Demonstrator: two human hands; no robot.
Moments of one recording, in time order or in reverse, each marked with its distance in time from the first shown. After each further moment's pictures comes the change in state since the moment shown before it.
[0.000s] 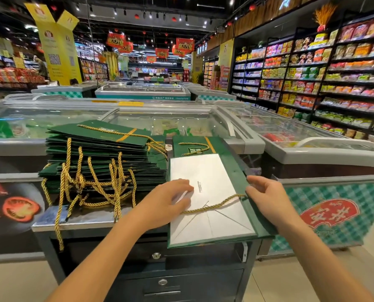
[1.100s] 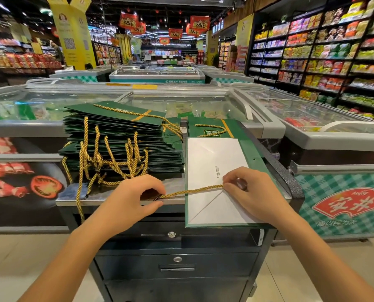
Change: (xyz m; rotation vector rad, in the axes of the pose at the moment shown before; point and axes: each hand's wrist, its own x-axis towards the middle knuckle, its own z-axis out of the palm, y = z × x) left_hand -0.082 -0.046 -0.035 0.117 0.191 0.075; right_hand -0.018 -0.009 0.050 -0.273 -0.166 -0.467
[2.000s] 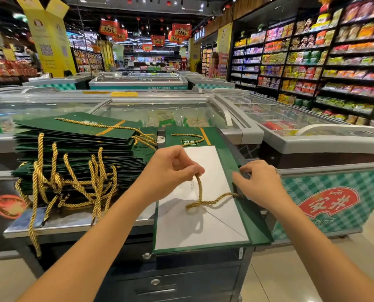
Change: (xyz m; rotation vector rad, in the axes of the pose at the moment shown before) left_hand 0.123 0.087 0.035 -0.624 -0.006 -0.119; right_hand 0.037 0.047 -0.048 -0.342 0.082 0.396
